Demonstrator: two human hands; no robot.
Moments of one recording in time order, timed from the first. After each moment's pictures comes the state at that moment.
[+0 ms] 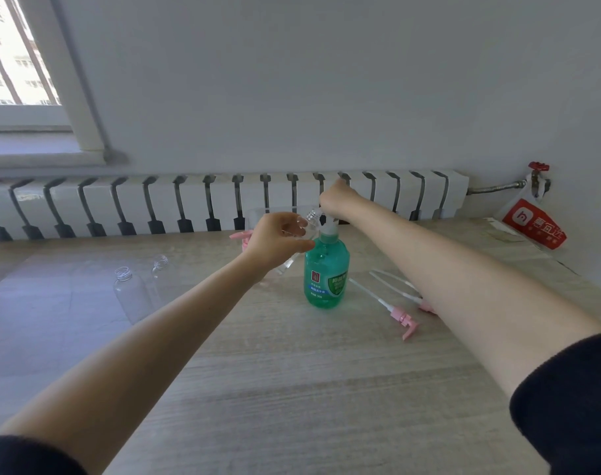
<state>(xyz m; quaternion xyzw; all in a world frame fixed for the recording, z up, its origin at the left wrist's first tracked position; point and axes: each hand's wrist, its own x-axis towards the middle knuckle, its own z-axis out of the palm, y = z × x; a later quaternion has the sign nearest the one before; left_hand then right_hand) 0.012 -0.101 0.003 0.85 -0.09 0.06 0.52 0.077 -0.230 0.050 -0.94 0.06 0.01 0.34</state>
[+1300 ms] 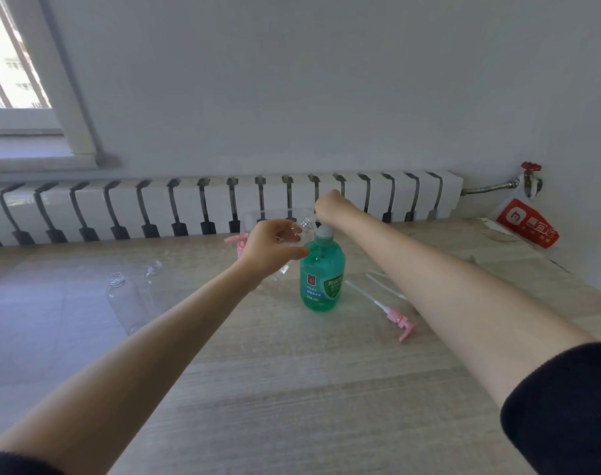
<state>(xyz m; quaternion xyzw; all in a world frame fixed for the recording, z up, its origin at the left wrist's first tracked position) 0.011 -0.101 -0.003 0.85 -0.09 0.06 0.52 0.072 -0.230 0.042 -0.94 0.07 0.02 0.34</state>
